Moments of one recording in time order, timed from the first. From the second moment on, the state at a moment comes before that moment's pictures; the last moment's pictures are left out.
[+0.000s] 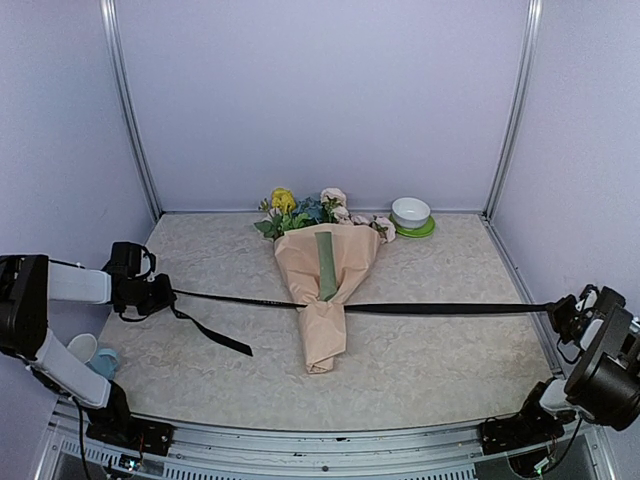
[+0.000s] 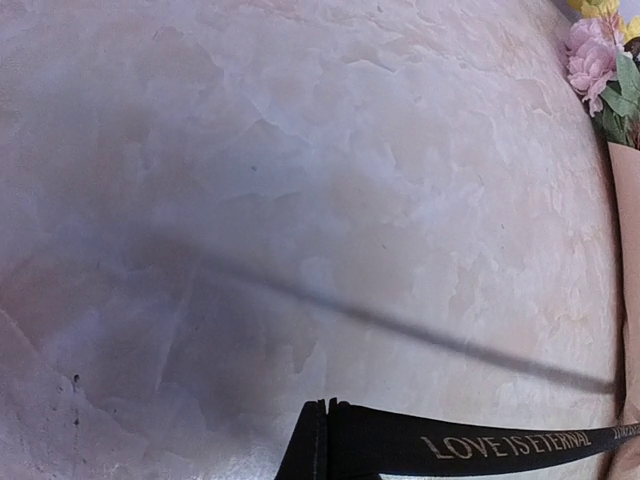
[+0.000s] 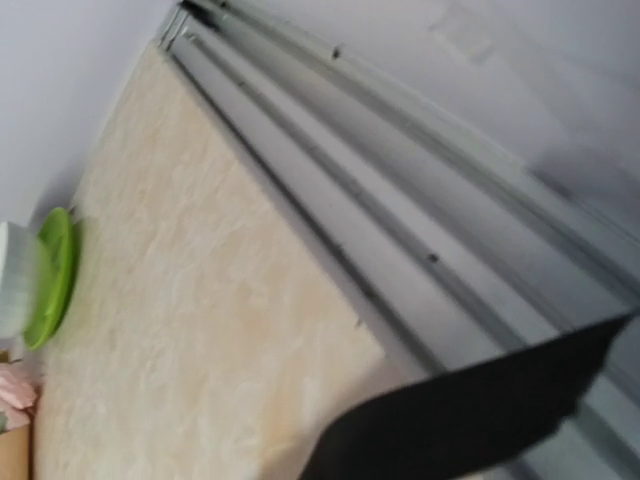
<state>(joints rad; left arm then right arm) 0.05 1.47 0.60 -0.01 0.22 -0.40 -0.86 1.07 0.29 0.16 -0.64 0.50</state>
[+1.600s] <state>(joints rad) -1.46 1.22 1.21 -0.38 -0.53 -0.07 0.78 1.06 0.66 -0.44 -0.26 0.53</state>
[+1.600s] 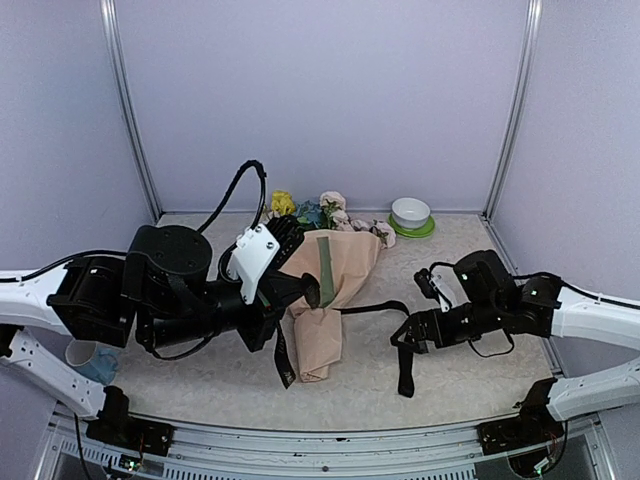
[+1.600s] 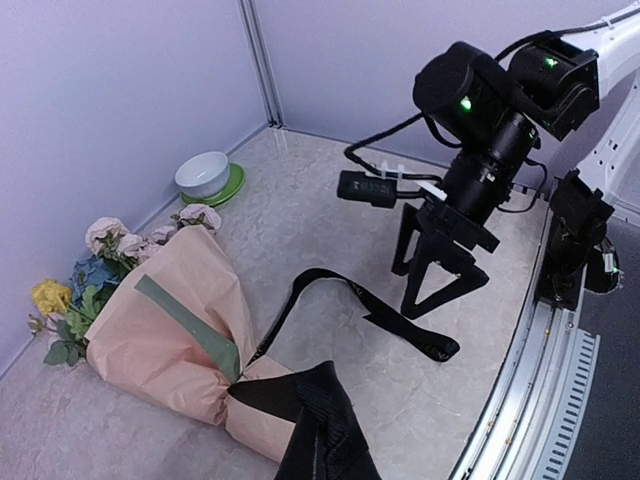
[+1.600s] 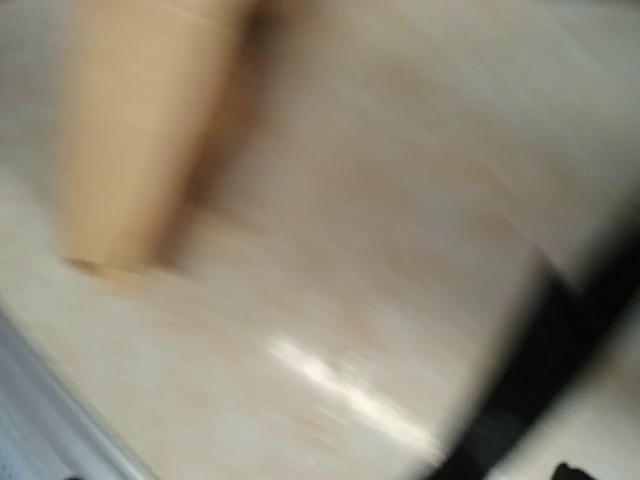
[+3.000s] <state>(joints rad) -1.45 1.13 1.15 -0.33 -0.72 0.06 1.13 1.56 0.90 0.47 -0.32 -0.09</state>
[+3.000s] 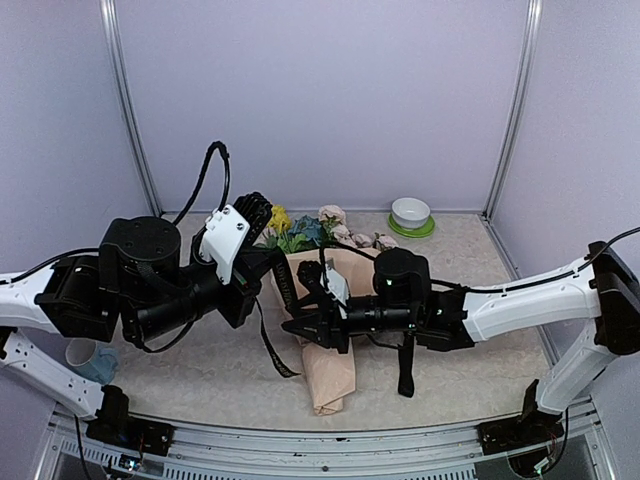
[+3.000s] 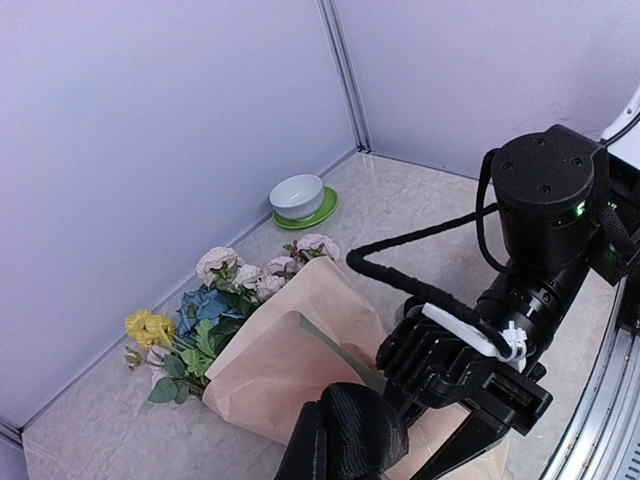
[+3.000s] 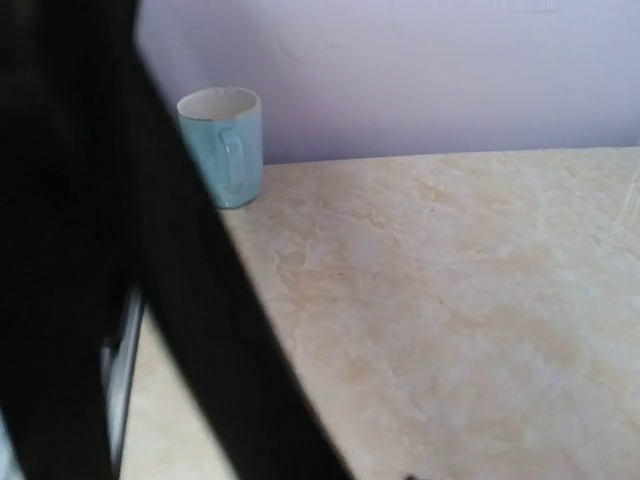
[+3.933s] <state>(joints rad) -1.14 1.12 1.04 -0.26 -0.52 -0.02 1.09 1.53 0.76 0.53 -0.35 -0.01</state>
